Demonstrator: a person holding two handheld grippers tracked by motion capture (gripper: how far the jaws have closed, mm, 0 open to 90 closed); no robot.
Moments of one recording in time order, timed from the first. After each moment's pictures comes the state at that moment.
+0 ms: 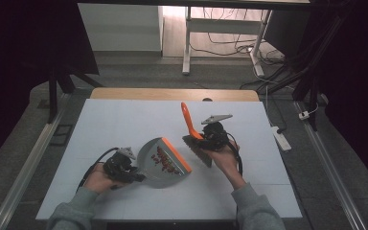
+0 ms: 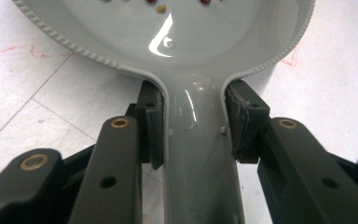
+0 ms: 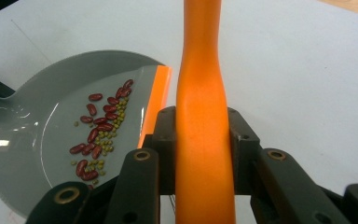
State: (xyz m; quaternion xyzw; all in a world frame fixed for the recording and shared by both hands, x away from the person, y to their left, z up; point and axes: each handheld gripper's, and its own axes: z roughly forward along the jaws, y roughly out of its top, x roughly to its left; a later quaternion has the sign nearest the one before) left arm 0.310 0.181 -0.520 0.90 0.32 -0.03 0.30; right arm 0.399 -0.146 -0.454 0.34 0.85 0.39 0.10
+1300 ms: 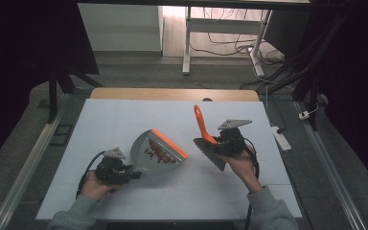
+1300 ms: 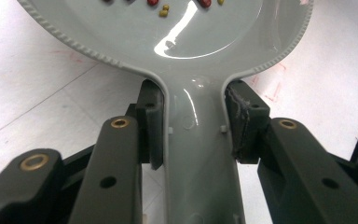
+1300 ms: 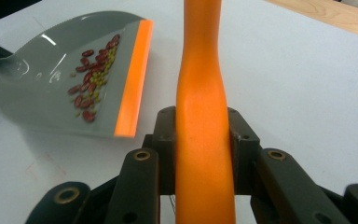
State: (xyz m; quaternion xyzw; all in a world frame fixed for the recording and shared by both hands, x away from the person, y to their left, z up) left arm 0.284 0.197 -0.508 0.83 0.40 0.01 0.38; right arm 0.377 -0.190 -0.440 0.31 0.85 0.41 0.11
